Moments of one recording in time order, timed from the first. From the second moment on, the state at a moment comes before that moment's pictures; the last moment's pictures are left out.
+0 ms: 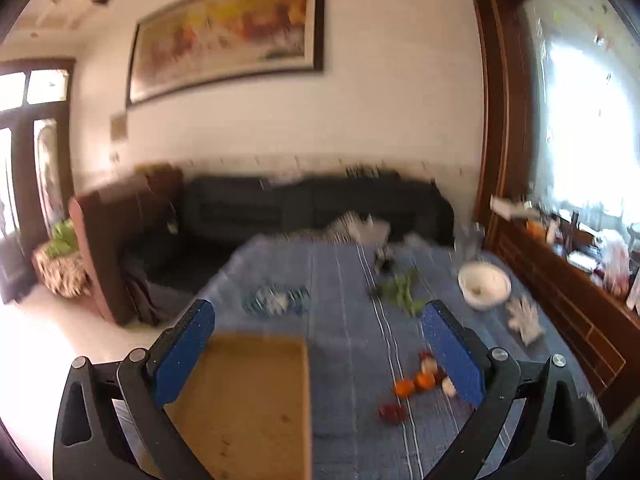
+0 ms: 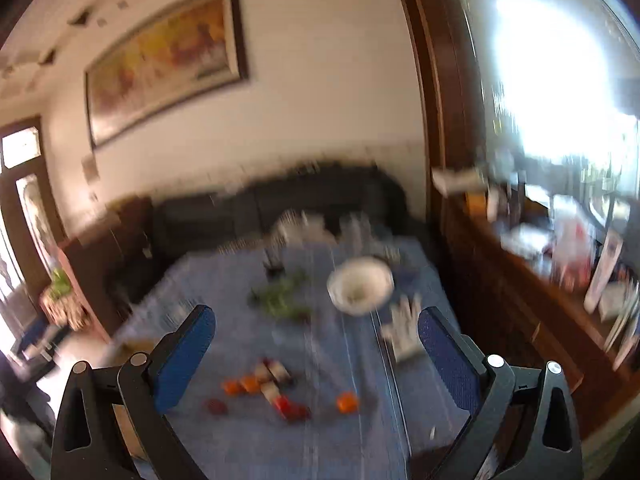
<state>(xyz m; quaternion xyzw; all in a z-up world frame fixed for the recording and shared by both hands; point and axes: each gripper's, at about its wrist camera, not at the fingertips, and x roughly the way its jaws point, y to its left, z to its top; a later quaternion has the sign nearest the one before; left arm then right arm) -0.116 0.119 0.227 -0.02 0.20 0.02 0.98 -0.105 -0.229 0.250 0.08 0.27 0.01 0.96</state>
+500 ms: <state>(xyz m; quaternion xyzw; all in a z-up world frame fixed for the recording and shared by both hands) -0.034 0.074 0.085 -0.02 0.37 -0.04 0.93 -0.025 -0.234 0.080 0.09 0.38 -0.03 0.92</state>
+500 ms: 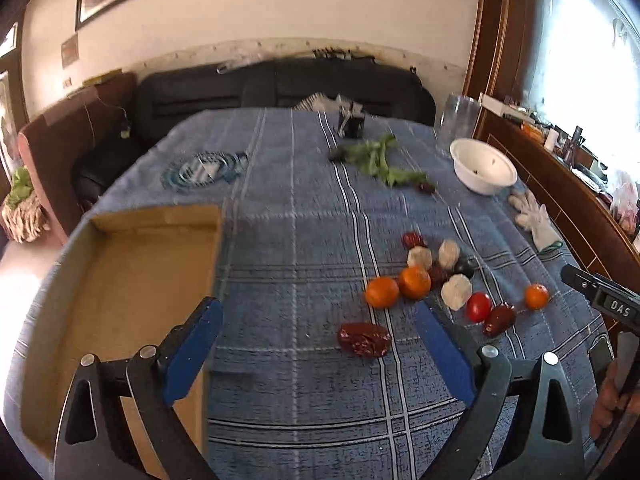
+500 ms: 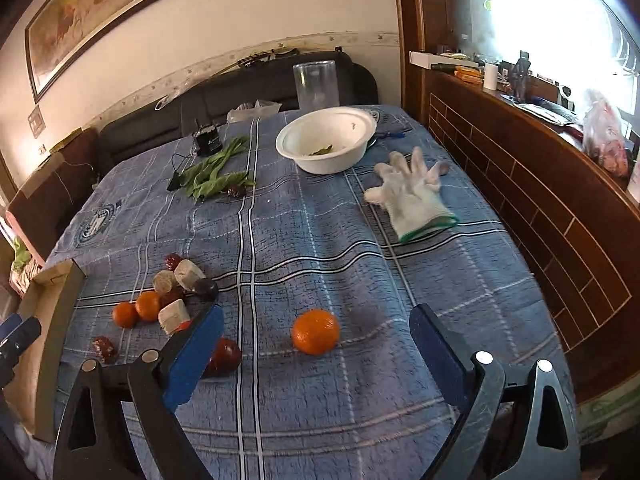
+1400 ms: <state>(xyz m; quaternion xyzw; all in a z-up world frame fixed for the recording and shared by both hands) 0.010 0.043 0.015 -0.03 0.46 -0.09 0.88 0.006 -0.236 0.024 0.09 0.44 -0.02 0.89</state>
